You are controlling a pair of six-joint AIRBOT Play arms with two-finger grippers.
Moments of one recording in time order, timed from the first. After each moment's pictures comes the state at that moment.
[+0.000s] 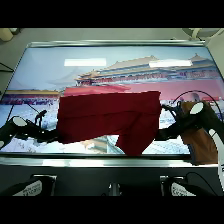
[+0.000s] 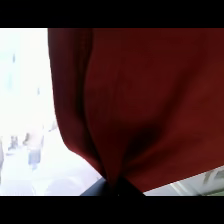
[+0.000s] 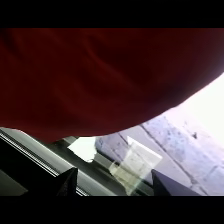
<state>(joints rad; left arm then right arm) 0.21 -1.23 0.61 1.12 -1.12 -1.28 -0.19 -1.30 0.80 -1.11 1.40 0.91</state>
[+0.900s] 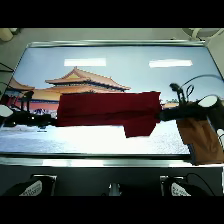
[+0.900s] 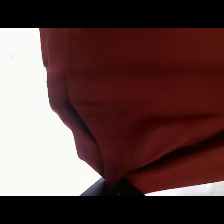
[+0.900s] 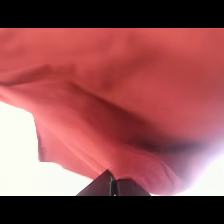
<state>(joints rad) 0.20 -1.11 0.84 1.13 -1.12 -1.30 -0.19 -1.23 0.97 -0.90 1.21 0.85</state>
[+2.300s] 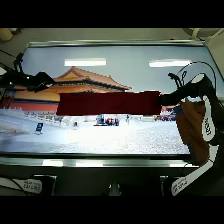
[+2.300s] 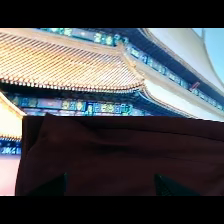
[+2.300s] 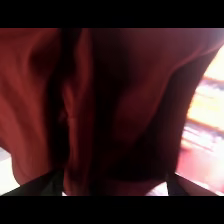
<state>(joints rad) 0.21 -1.60 1.60 0.95 -1.21 -1.42 -0.24 -1.92 1.64 -1.00 1.42 0.94</state>
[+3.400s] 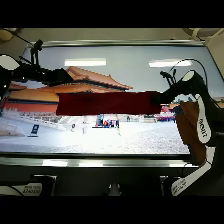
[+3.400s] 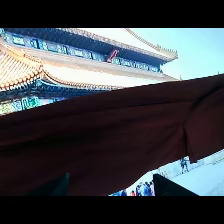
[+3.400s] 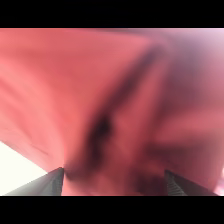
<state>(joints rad) -0.02 -1.51 1.60 0.94 -1.21 -1.38 -0.15 -1.88 1.65 -1.08 1.37 1.03</state>
